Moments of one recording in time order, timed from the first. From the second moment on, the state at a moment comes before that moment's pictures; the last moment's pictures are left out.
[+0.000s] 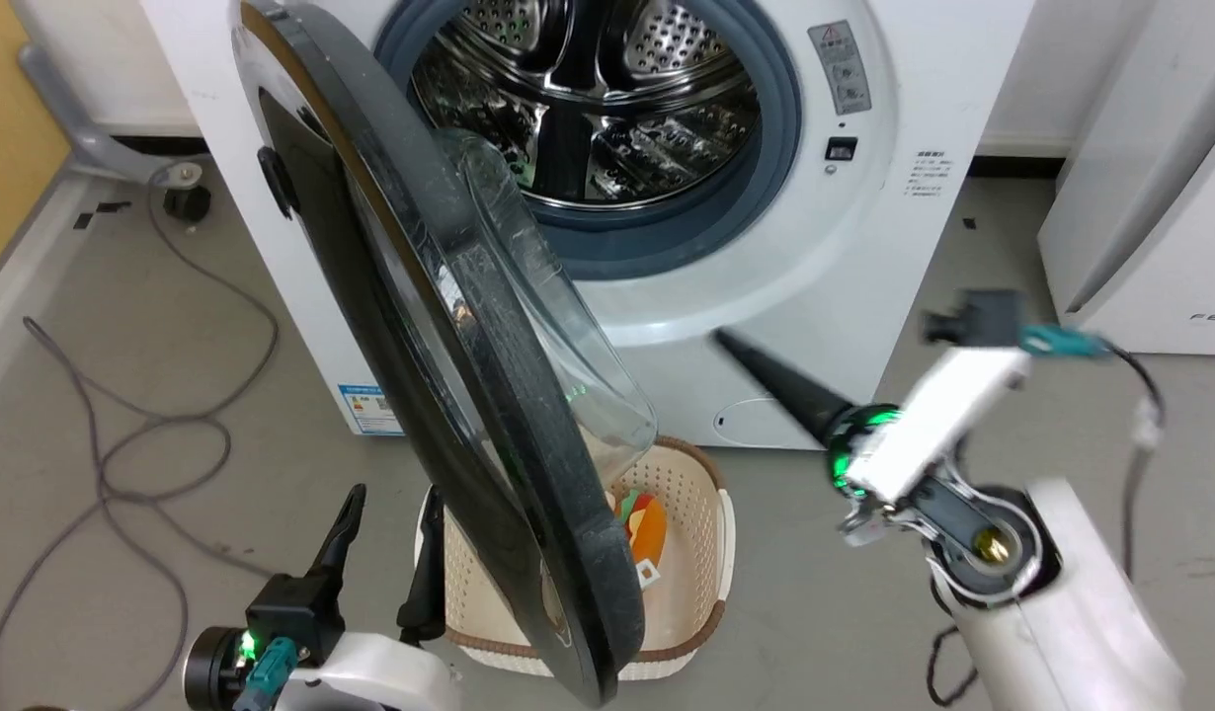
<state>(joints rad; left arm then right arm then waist) -0.06 0.05 -0.06 0.20 -0.13 -0.05 -0.26 -0.49 -0.06 0.24 0.28 1.24 0.13 0.52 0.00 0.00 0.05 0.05</state>
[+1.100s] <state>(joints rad) -0.01 0.05 -0.02 0.21 -0.13 -0.04 -0.26 0.00 -0.05 -0.05 0.03 0.06 0.13 -0.15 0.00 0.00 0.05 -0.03</state>
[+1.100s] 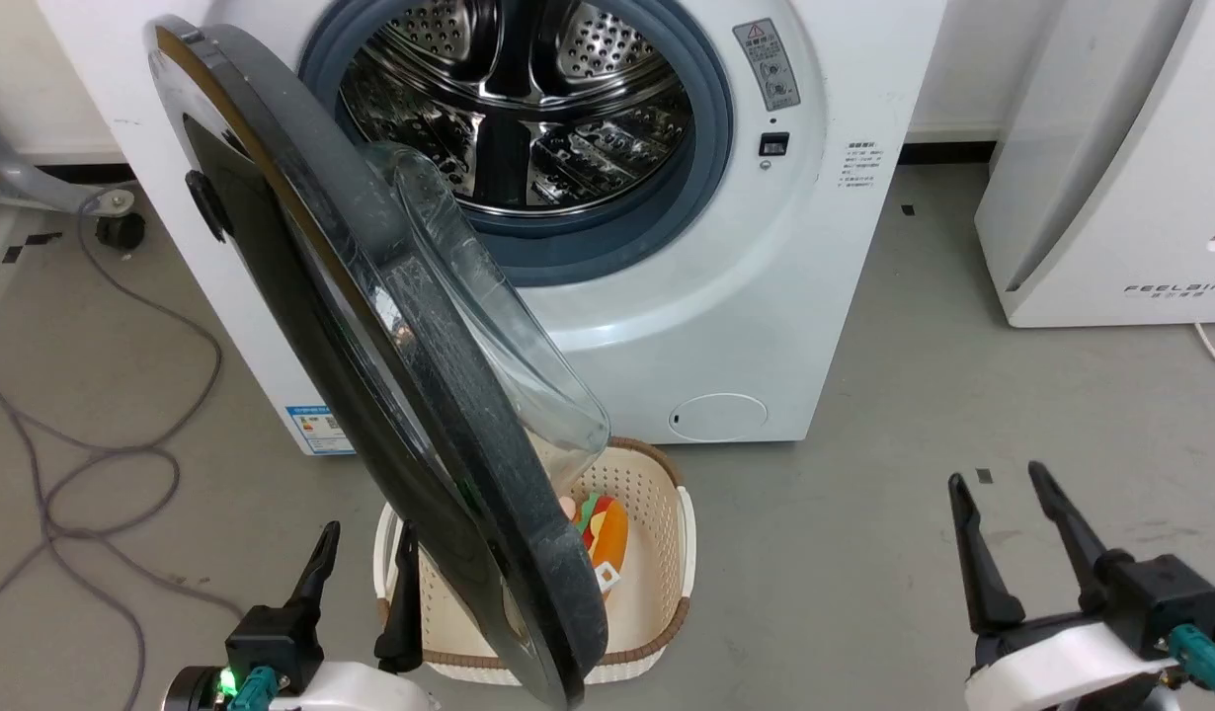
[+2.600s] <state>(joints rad) -0.07 0.05 0.04 -0.37 -0.15 0.01 -0.26 0.01 -0.05 -0.02 0.16 0.13 0.13 -0.21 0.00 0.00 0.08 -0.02</state>
